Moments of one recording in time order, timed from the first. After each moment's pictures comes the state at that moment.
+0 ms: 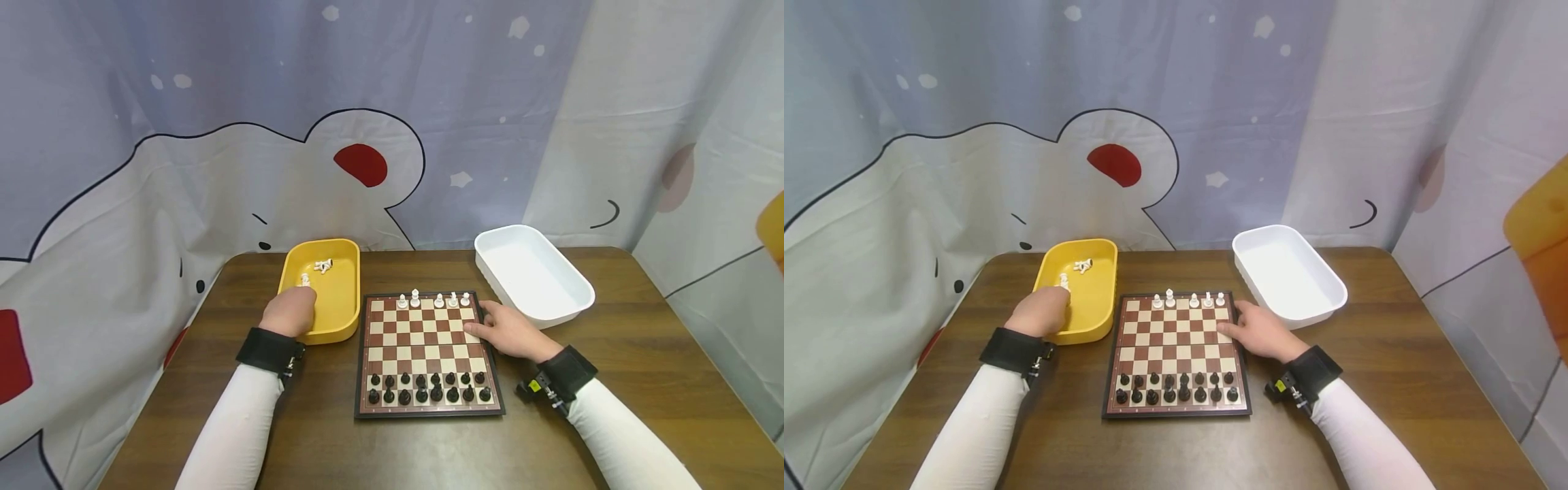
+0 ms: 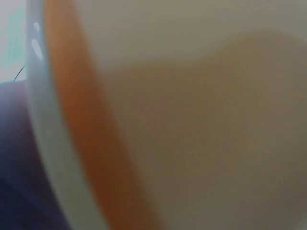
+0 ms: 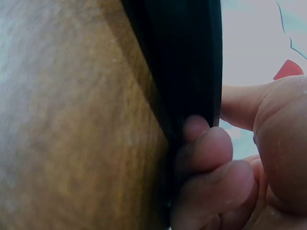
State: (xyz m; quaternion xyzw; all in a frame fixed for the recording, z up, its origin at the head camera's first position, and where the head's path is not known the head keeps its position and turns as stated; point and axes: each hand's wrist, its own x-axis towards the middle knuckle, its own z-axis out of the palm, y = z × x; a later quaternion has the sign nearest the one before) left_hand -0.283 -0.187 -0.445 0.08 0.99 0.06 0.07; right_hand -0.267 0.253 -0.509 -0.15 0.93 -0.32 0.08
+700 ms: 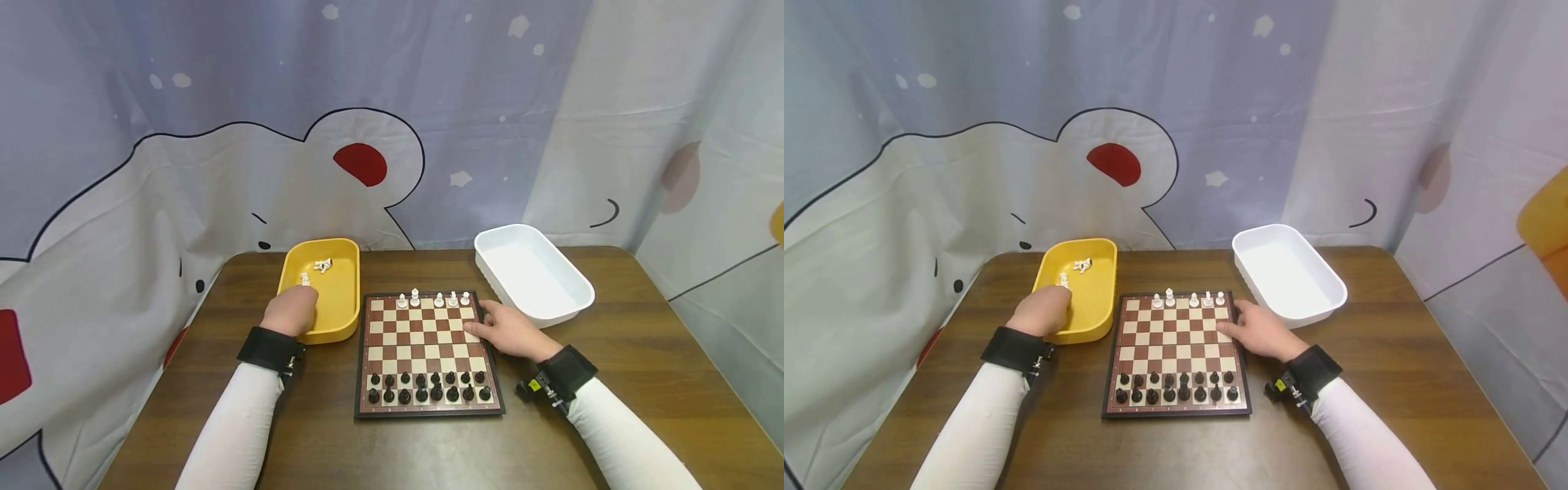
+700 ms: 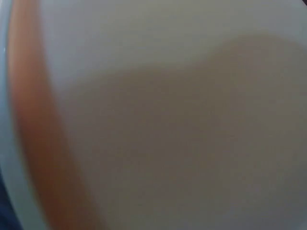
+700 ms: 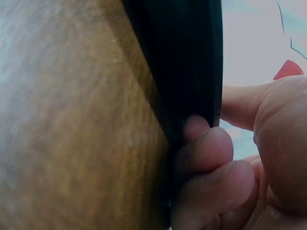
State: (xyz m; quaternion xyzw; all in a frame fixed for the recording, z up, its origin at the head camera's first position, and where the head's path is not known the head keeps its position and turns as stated) left_hand -0.288 -0.188 -0.451 0.10 0.99 0.04 0.06; right_hand -0.268 0.254 -0.509 -0.15 0.94 -0.31 0.08
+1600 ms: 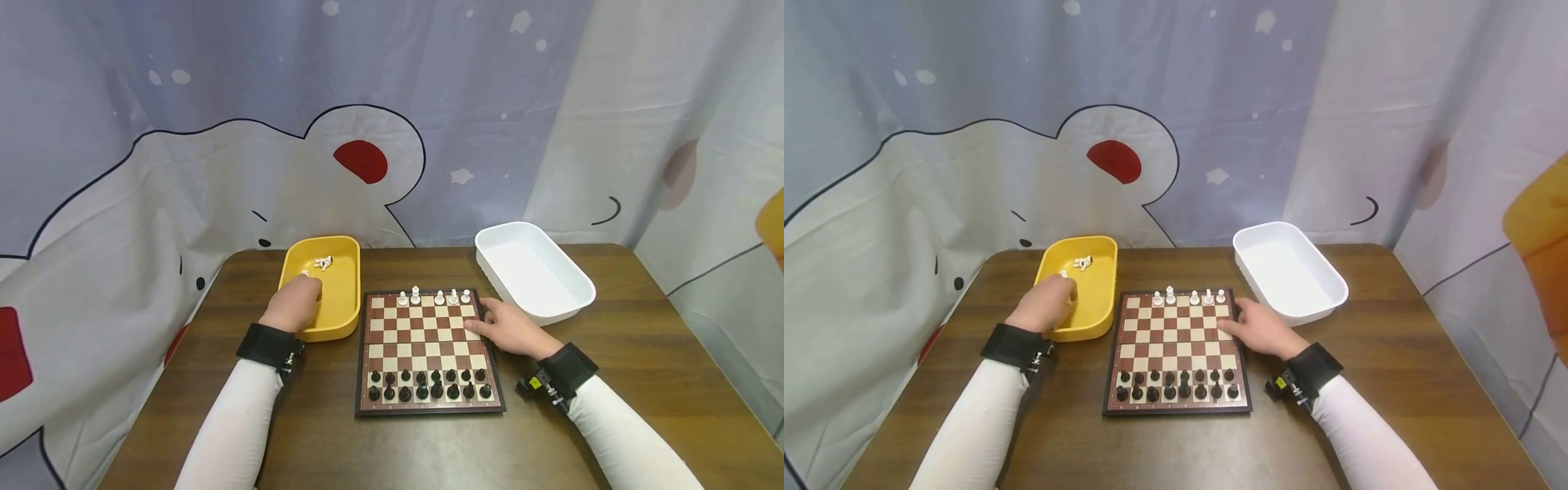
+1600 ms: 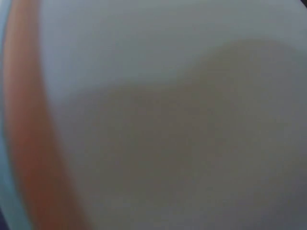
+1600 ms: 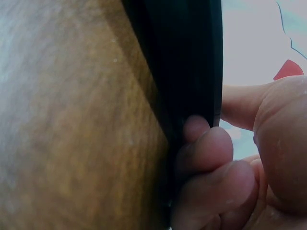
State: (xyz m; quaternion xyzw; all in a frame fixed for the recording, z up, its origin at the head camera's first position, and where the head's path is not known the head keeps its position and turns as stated) left_hand -0.298 -0.191 -0.455 0.13 0.99 0.08 0.02; right_hand -0.267 0.254 -0.508 -0.14 0.93 -0.32 0.09
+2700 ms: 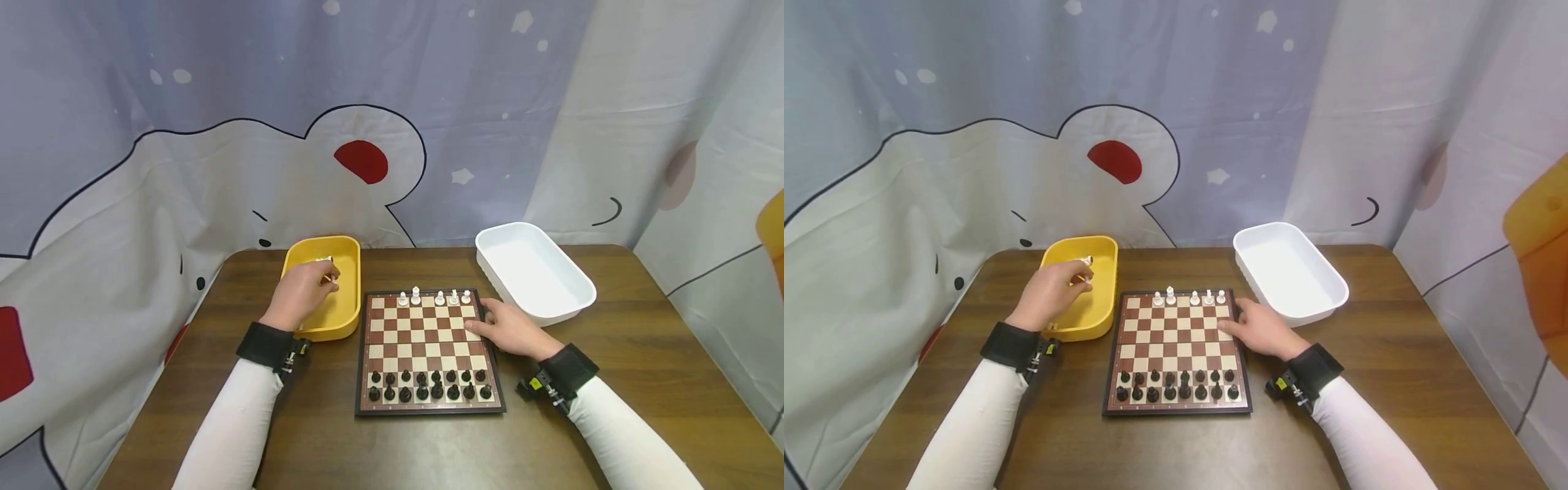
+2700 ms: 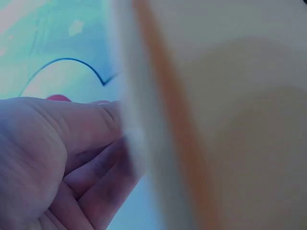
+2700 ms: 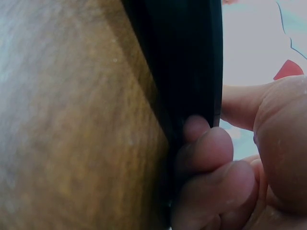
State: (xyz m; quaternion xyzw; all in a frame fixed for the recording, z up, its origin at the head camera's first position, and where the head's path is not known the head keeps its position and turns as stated) left_hand -0.297 -0.175 -0.442 0.17 0.96 0.20 -0.12; right_hand -0.268 0.255 -0.509 -0.15 0.93 -0.32 0.08
